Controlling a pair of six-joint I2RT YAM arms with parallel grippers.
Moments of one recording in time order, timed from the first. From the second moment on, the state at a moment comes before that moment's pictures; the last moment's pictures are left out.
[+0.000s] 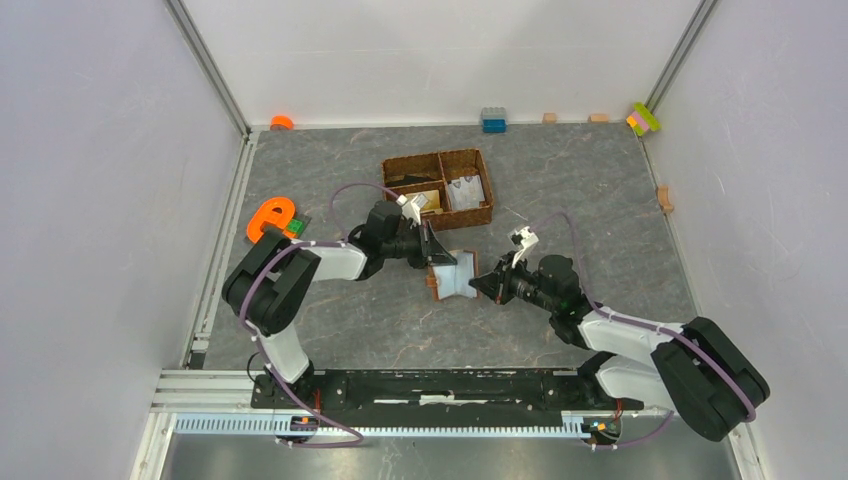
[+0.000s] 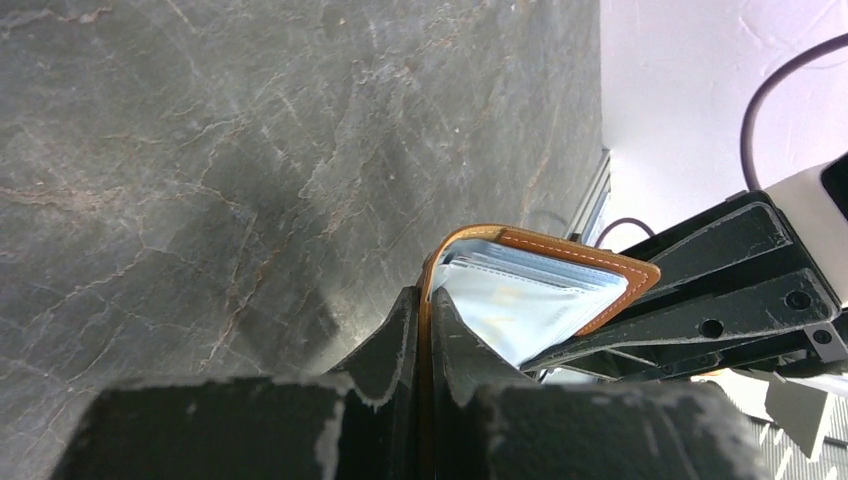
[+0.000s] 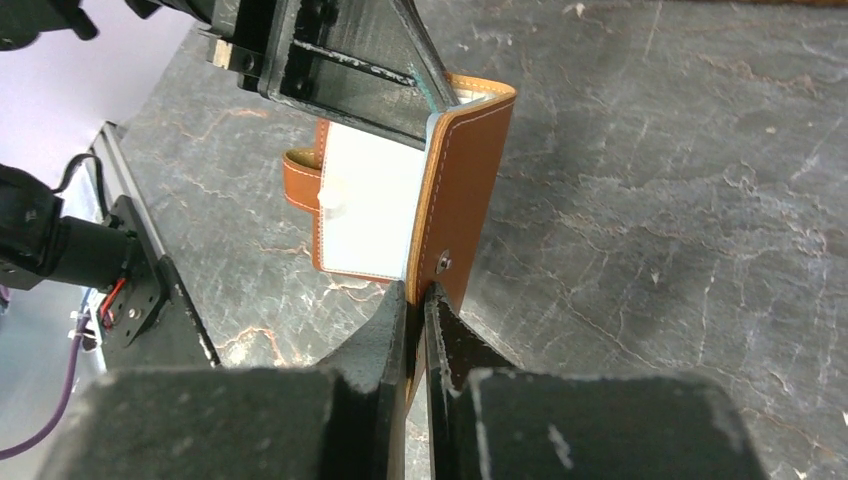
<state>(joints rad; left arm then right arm) -0.58 1.75 0.78 0.46 0.63 -0.83 0.59 1.16 0.21 0.68 -0.37 0.47</state>
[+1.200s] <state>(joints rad) -0.61 1.82 0.91 0.13 0.51 -0.75 0.55 1.19 0.29 0.45 -0.22 0.47</state>
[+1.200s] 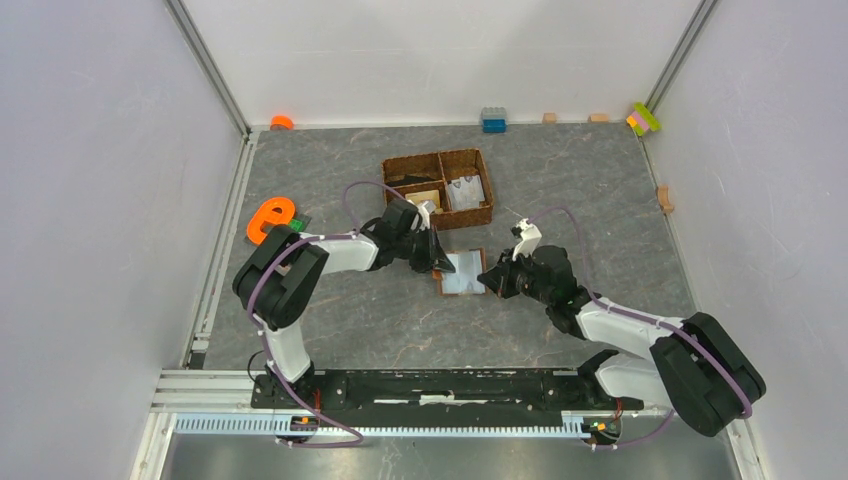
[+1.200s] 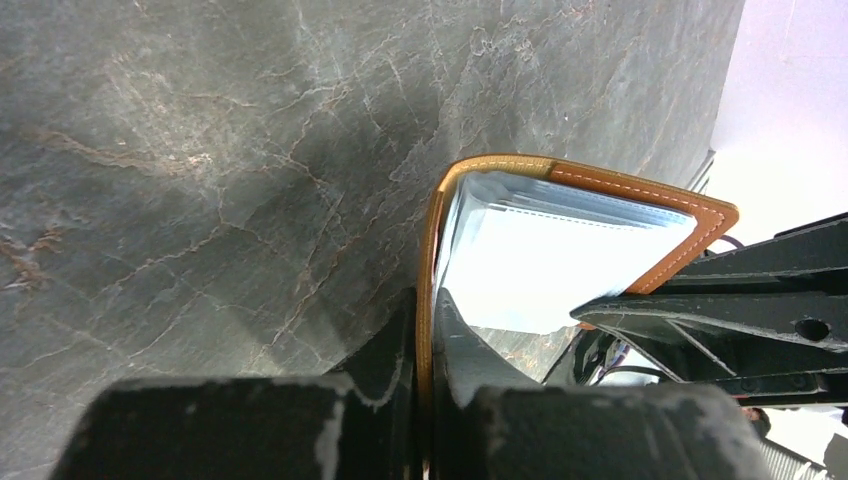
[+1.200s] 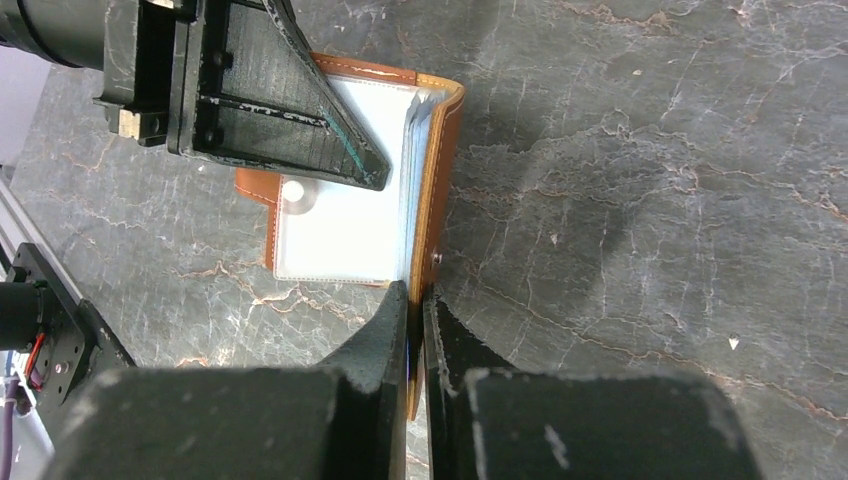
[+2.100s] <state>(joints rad) -0.63 1.90 1.00 0.03 0.47 -0.70 0.56 1.28 0.37 0.39 -0.24 0.43</state>
